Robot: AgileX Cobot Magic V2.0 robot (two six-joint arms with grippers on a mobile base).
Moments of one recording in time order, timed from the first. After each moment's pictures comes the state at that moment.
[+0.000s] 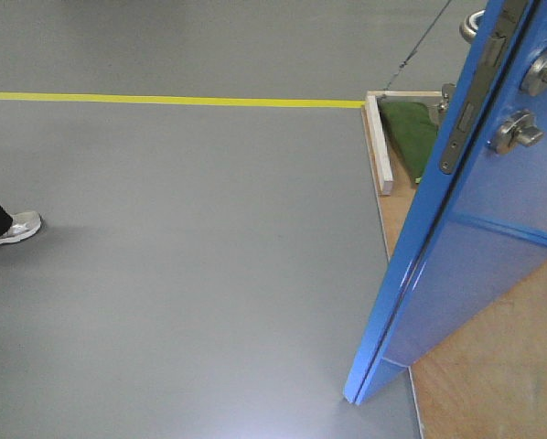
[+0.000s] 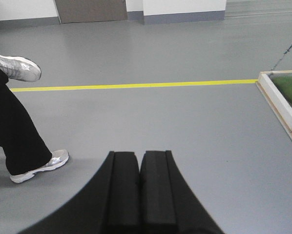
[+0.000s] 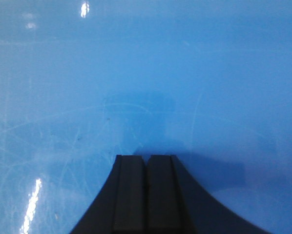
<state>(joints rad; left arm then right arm) 0.04 -0.01 0.03 0.00 0.37 0.03 -0.41 1.34 -1.25 1.52 0.68 0.01</state>
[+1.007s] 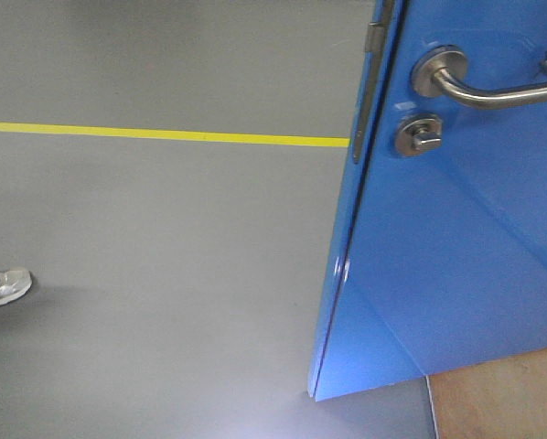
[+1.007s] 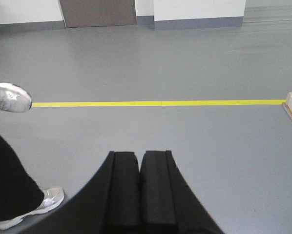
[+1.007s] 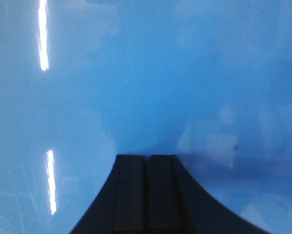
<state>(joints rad) 0.04 -0.01 0.03 0.00 0.37 0.03 -0.40 1.34 -1.25 1.52 0.73 0.01</state>
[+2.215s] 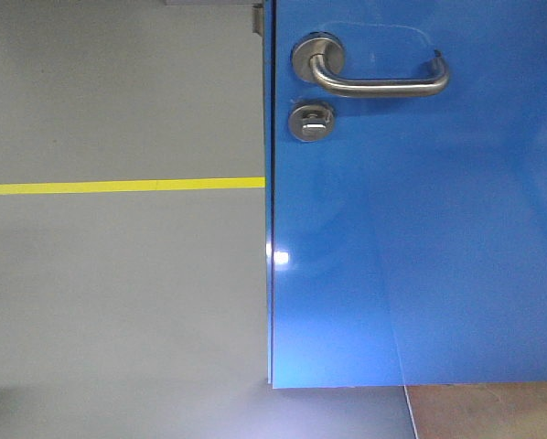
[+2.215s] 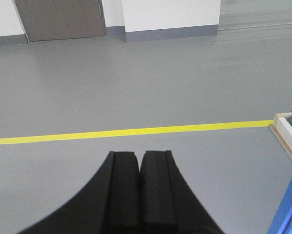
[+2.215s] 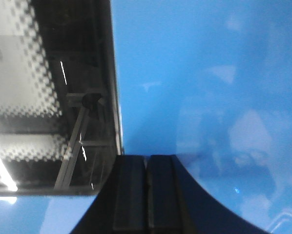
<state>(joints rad) 0.04 -0.01 0.03 0.00 0.37 0.03 -0.40 1.34 -1.25 1.52 0.73 0.01</state>
